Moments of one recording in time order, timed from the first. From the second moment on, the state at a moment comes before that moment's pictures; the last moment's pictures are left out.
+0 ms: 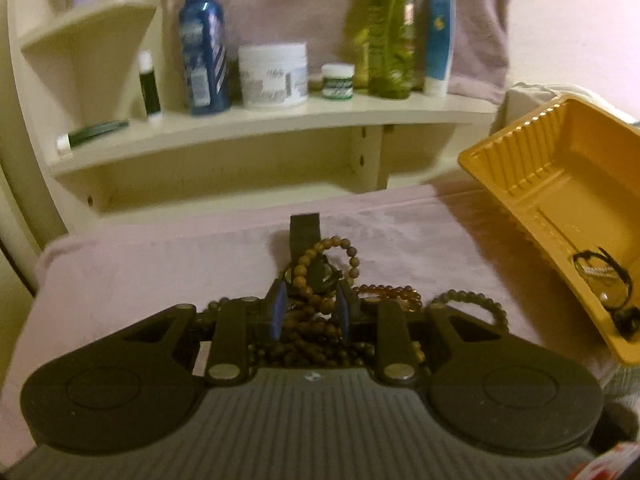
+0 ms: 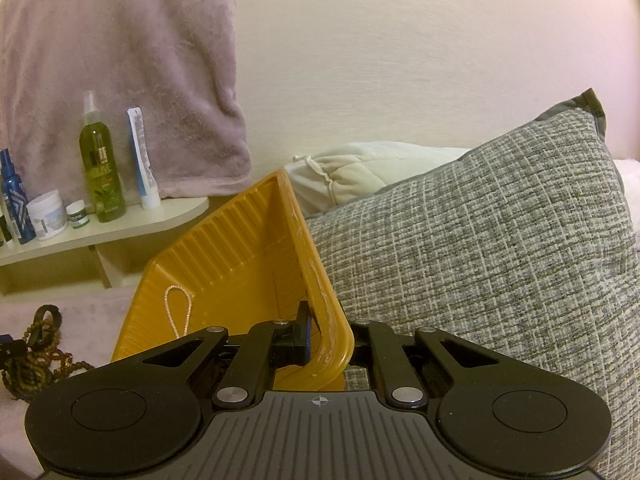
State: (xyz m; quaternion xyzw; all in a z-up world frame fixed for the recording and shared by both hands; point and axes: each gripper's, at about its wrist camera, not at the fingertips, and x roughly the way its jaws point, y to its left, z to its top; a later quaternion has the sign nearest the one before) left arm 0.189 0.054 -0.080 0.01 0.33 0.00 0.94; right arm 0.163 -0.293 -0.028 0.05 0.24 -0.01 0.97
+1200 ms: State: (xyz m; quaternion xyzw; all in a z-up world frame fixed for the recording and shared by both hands) left arm 0.186 0.078 0.045 0.03 0.22 -0.05 0.97; right arm 0.161 -0.290 -0.023 0.05 0.24 -0.01 0.97
